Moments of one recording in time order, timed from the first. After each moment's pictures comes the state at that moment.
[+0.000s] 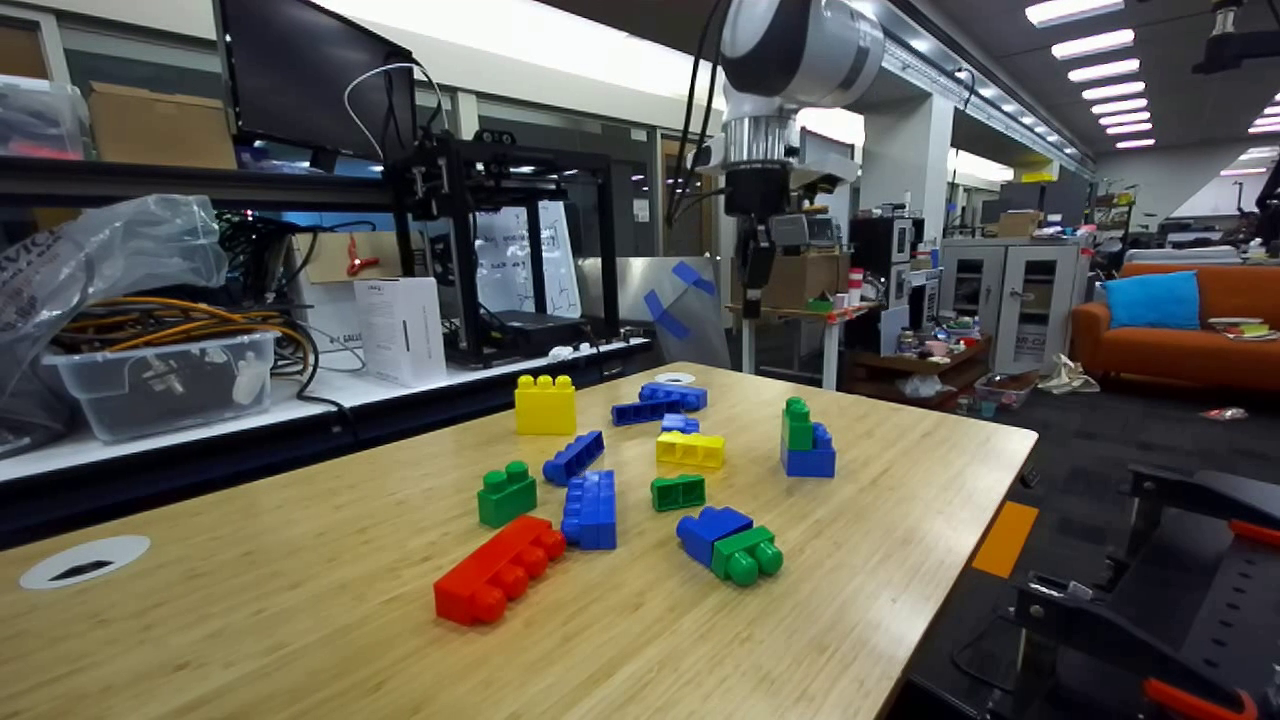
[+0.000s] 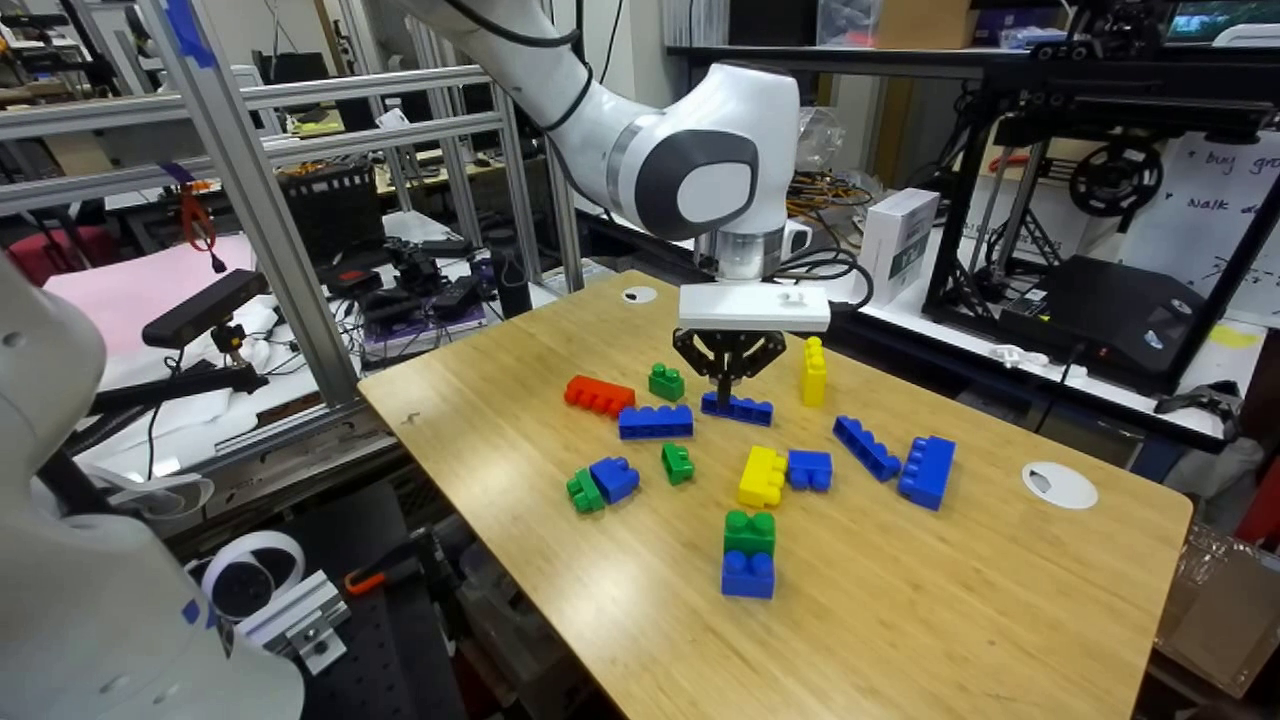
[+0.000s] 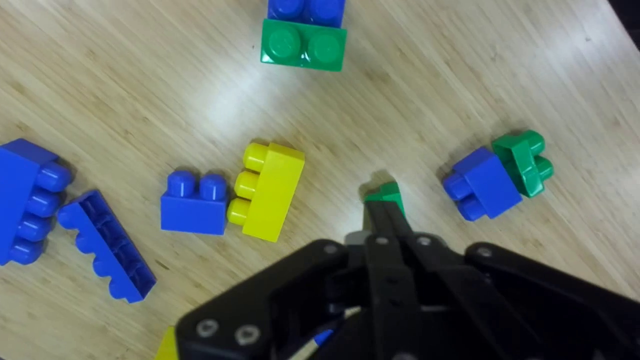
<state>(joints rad) -0.22 0.27 0.21 -2.15 0.00 2.41 -0.97</state>
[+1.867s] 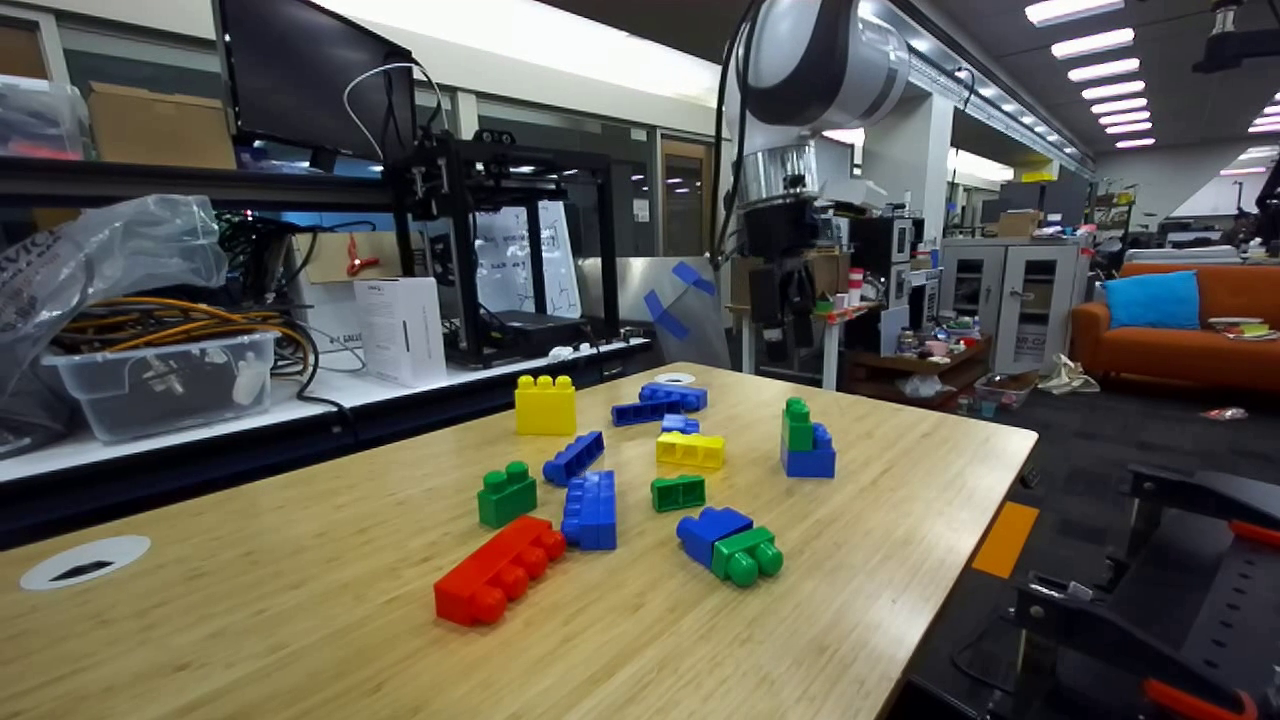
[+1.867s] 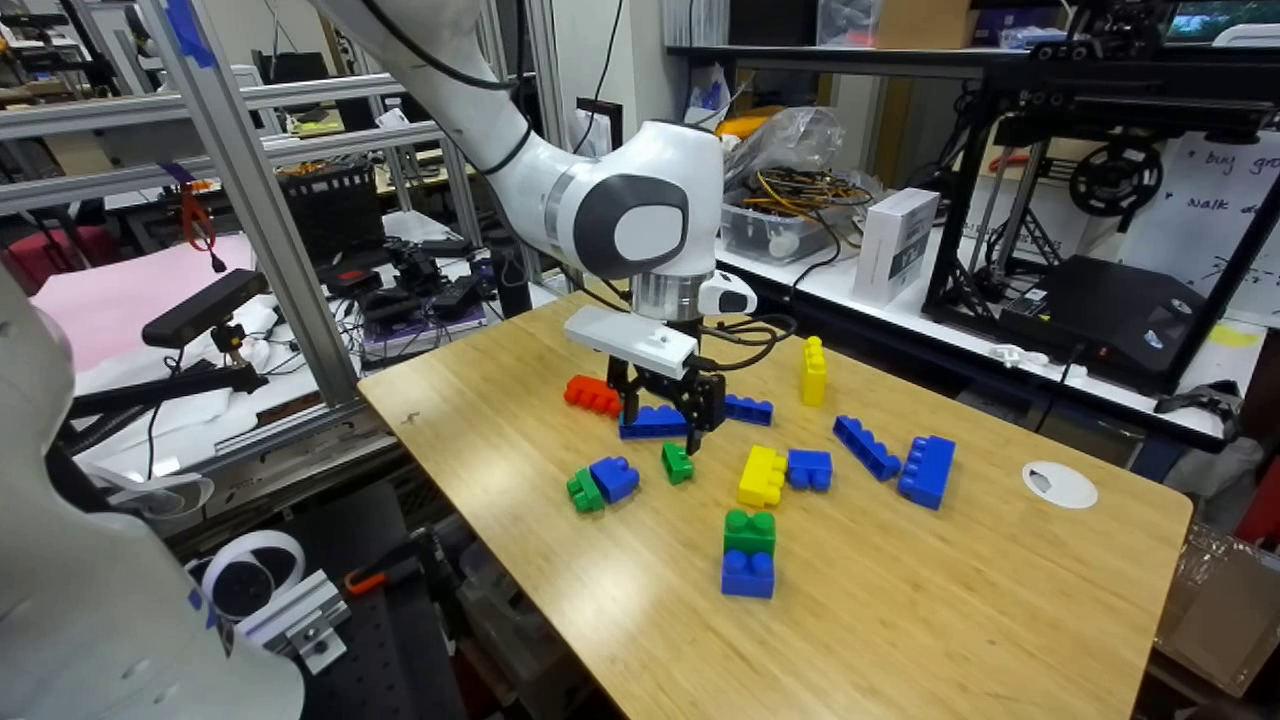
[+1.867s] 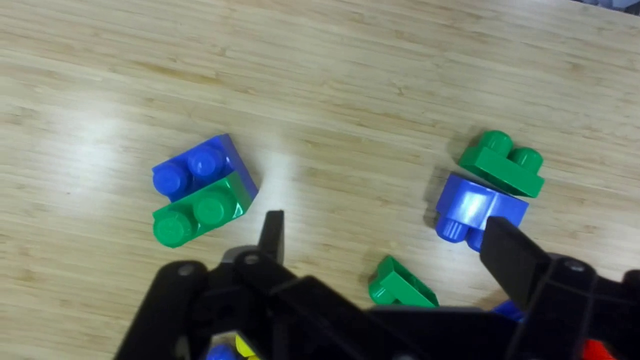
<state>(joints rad) -0.02 0.22 0.08 -2.34 -0.08 2.44 -0.28</state>
